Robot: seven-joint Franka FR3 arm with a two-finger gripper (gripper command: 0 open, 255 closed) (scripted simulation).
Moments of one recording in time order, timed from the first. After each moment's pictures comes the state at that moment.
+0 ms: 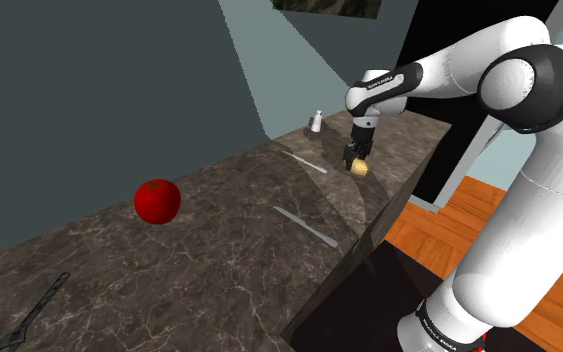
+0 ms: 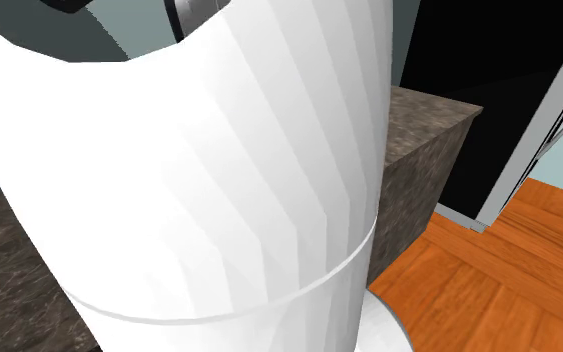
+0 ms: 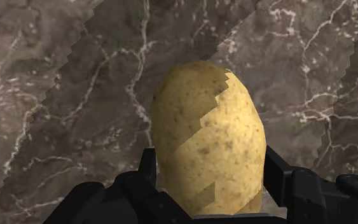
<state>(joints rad) -0.08 0.10 -0.43 -2.08 0.05 2.05 -0.47</state>
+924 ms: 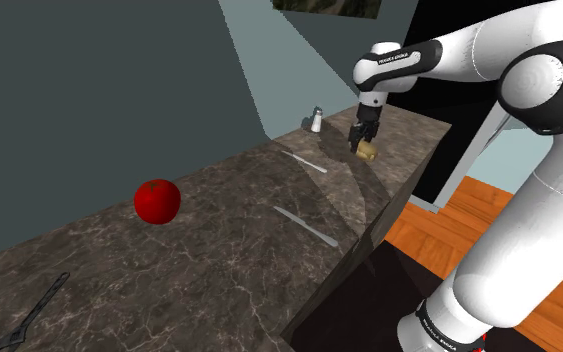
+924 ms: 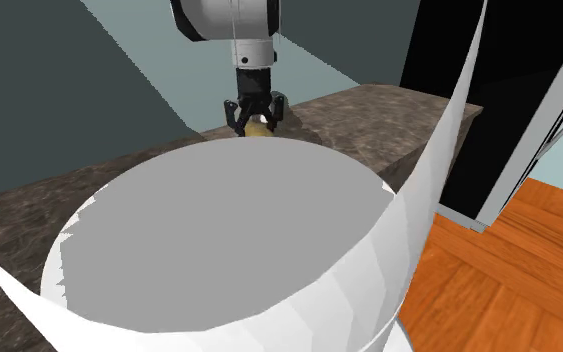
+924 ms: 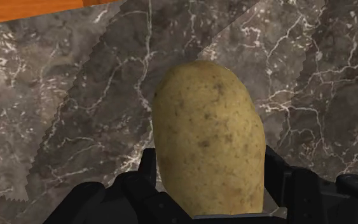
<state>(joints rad) -0.07 0.02 -0.43 -1.97 0.02 1.87 -0.44</state>
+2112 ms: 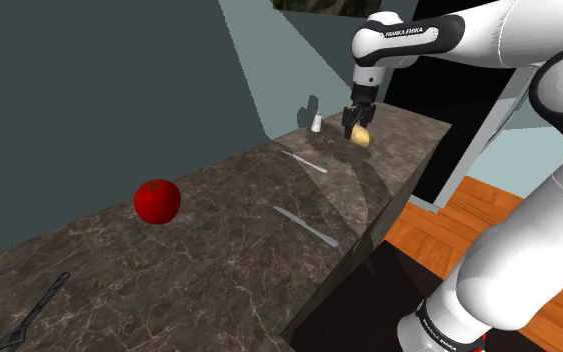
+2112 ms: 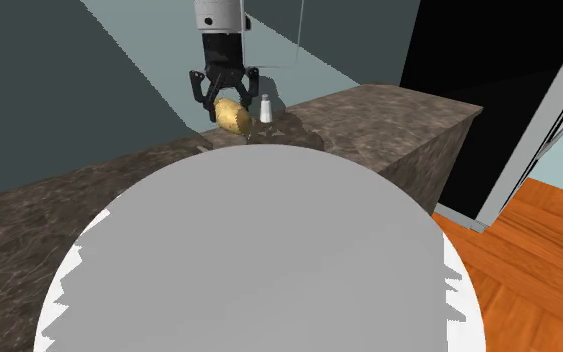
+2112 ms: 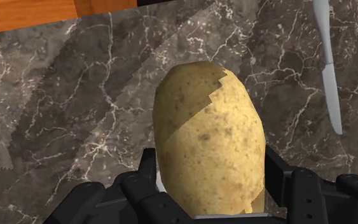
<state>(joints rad) -0.01 -0.08 -0.37 -1.90 -0.01 1.71 -0.31</state>
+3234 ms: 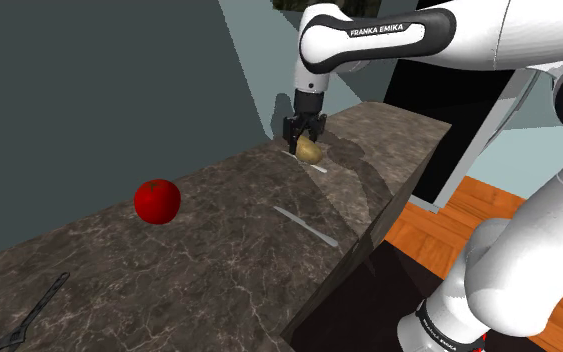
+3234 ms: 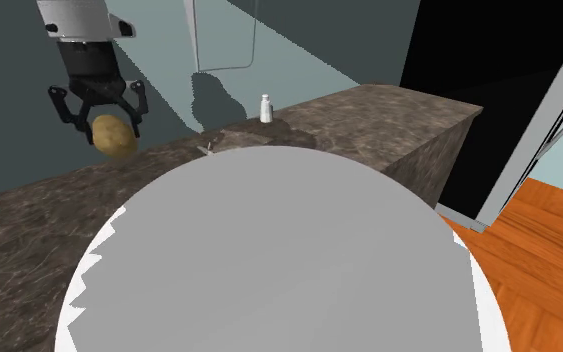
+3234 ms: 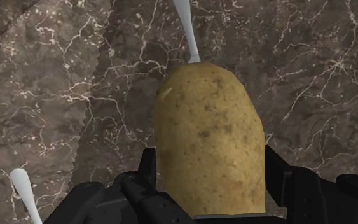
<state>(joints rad) 0.18 -0.10 -0.13 -1.94 0.05 1.74 0.10</state>
